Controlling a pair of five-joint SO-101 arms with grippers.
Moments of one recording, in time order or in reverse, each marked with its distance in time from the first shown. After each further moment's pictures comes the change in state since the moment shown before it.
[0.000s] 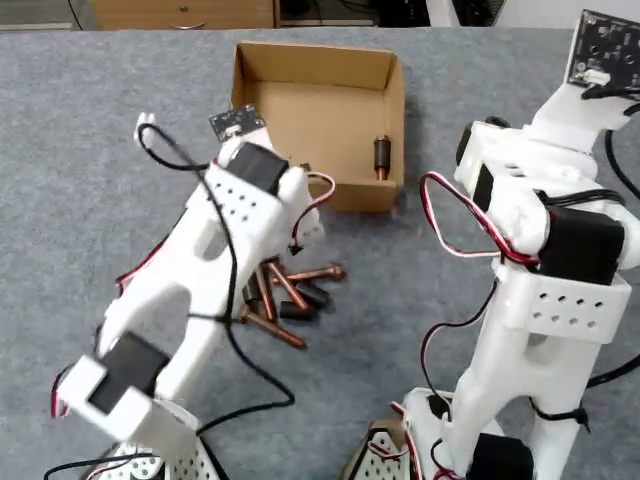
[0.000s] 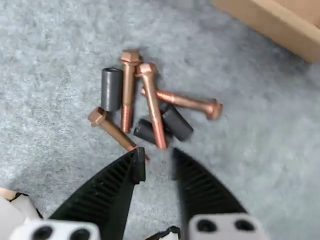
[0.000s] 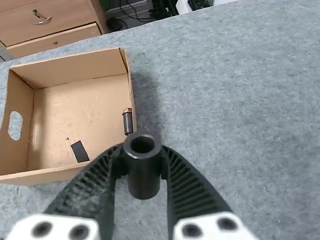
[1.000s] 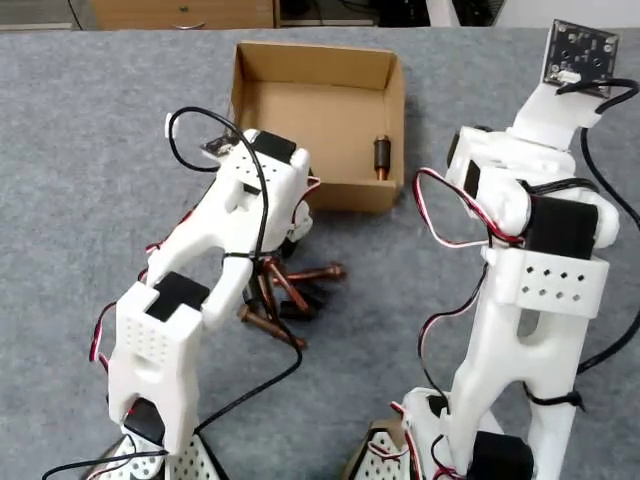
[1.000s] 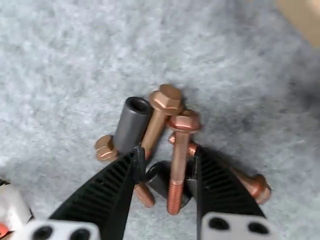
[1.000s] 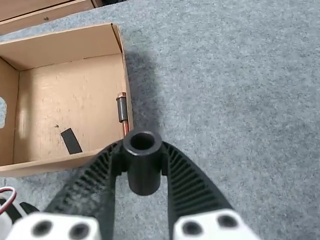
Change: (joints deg) left arm -5.5 25.0 -8.5 0.4 7.5; right arm -0.1 0.3 10.8 -7.6 0.4
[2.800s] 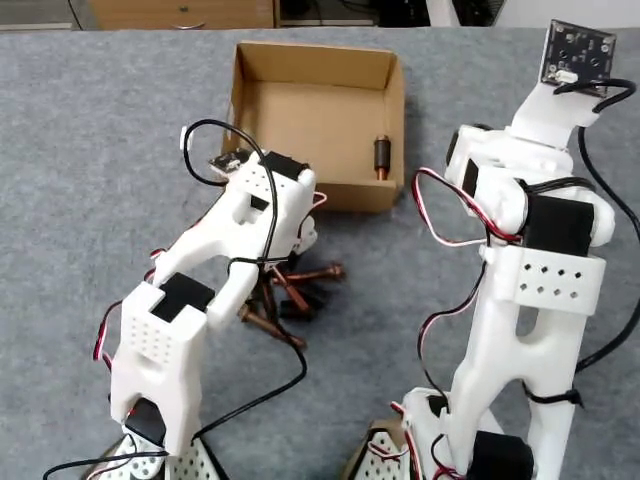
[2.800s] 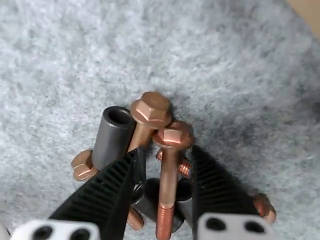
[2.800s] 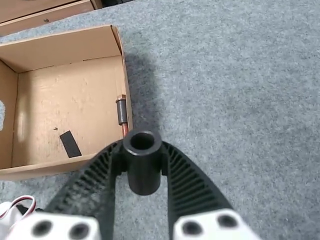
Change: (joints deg) left arm 1.8 0.5 8.3 -10.5 1.3; right arm 0.0 0.0 1.6 -2.3 0.0
